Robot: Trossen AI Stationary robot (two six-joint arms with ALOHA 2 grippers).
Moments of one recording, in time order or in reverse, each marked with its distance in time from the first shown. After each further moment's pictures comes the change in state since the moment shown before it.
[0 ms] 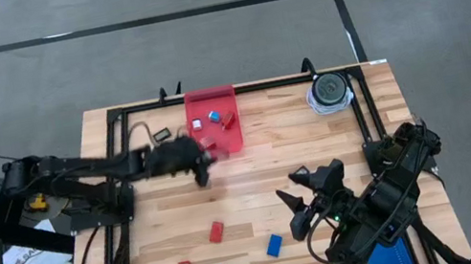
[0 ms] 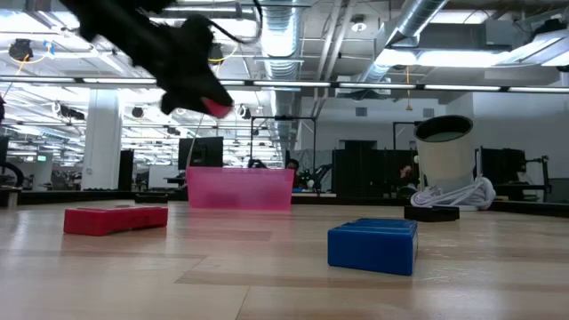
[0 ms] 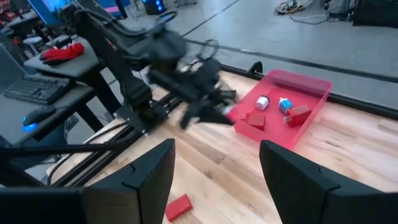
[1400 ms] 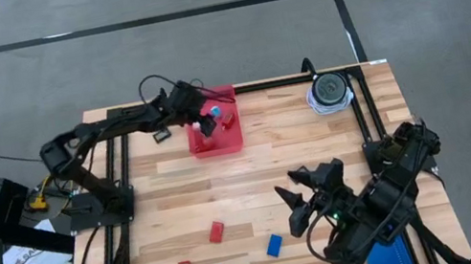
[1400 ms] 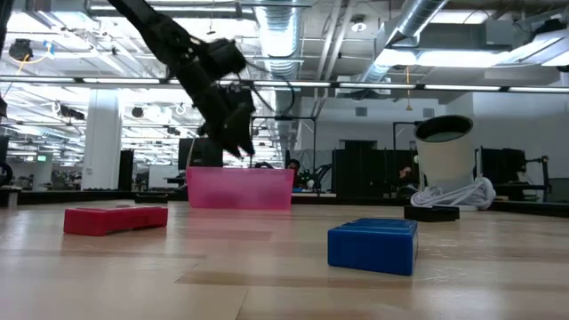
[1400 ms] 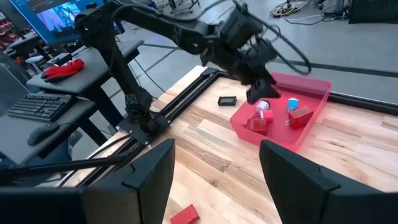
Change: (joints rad) left arm 0.480 0.409 0.363 -0.170 0.122 0.368; right arm -0.009 0.000 0.000 0.000 0.028 0.059
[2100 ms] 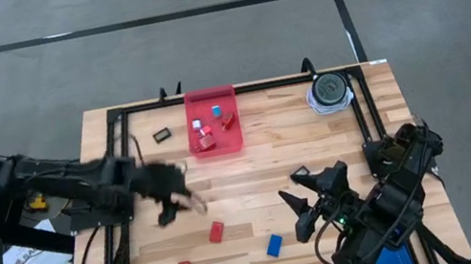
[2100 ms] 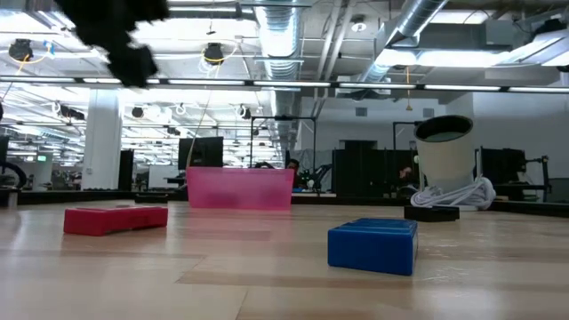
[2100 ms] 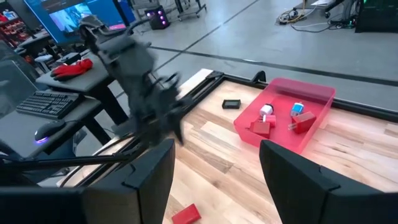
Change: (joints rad) left arm -0.730 -0.619 -0.259 -0.400 0.195 -0.279; right arm 0.038 0.000 0.000 -0.008 0.028 -0.008
